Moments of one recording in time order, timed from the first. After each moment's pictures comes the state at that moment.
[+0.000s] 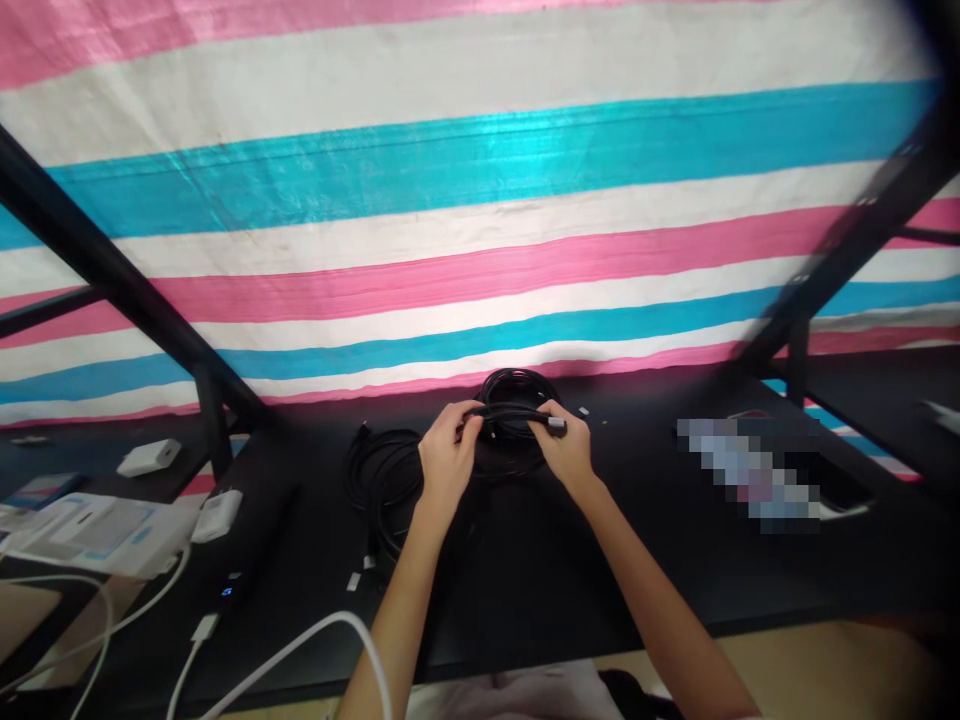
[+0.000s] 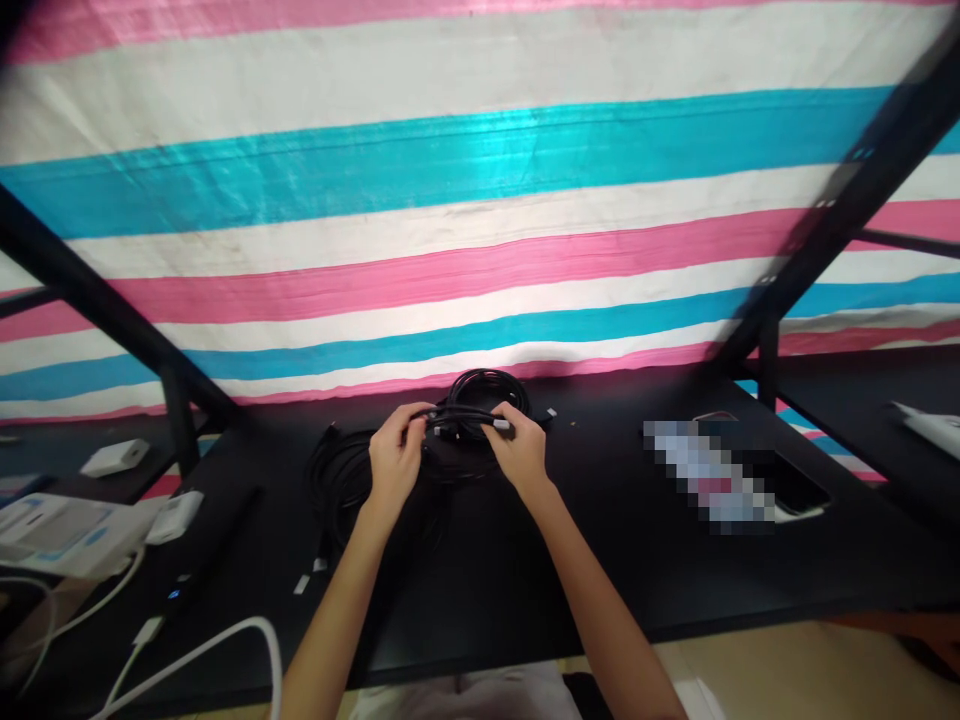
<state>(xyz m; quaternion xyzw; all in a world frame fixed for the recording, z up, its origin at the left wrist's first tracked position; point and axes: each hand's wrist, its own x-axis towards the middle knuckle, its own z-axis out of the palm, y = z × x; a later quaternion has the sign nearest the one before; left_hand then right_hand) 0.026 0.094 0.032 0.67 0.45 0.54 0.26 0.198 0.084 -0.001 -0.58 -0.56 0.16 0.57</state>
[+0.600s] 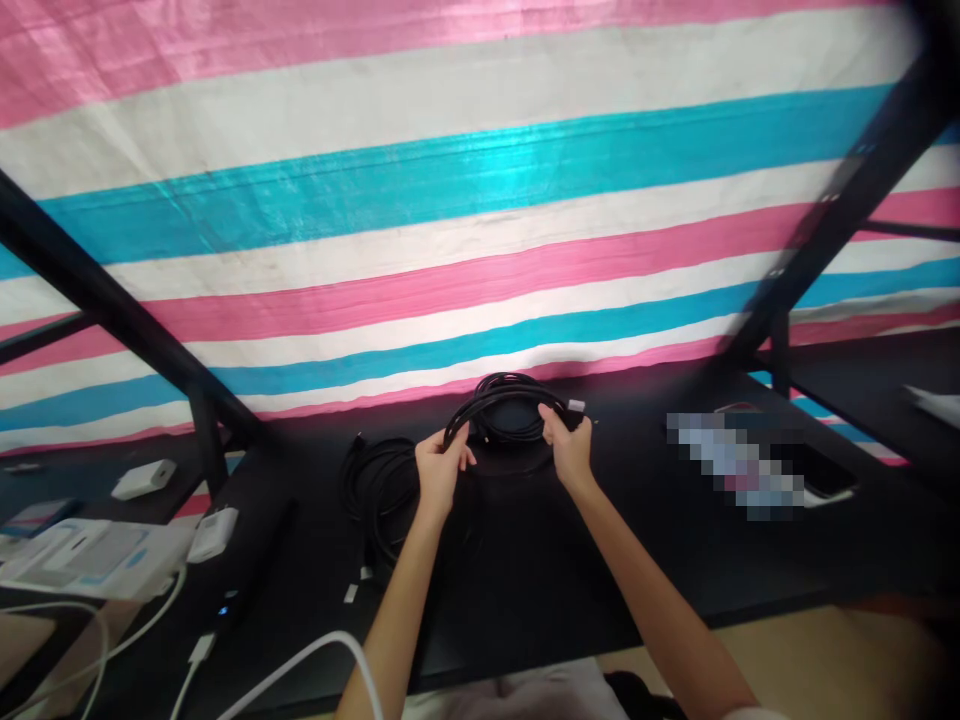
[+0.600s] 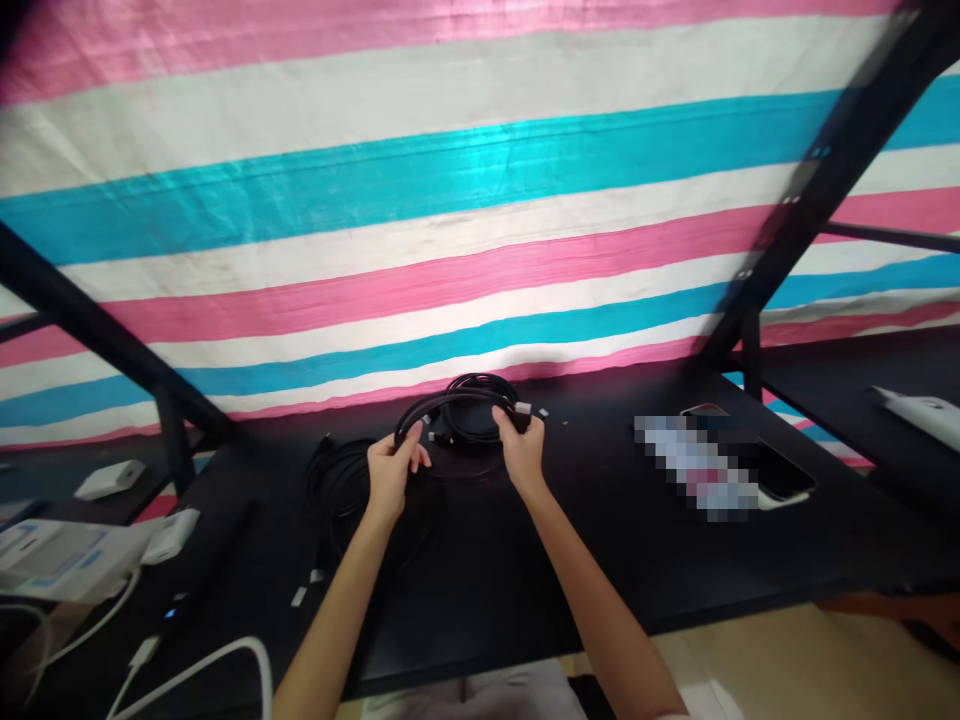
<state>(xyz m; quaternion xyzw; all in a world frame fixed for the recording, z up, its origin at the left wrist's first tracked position) 0.038 0.095 0.020 0.54 0.45 0.56 0.44 0.200 0.090 -0.002 -0.51 -0.40 0.28 0.71</state>
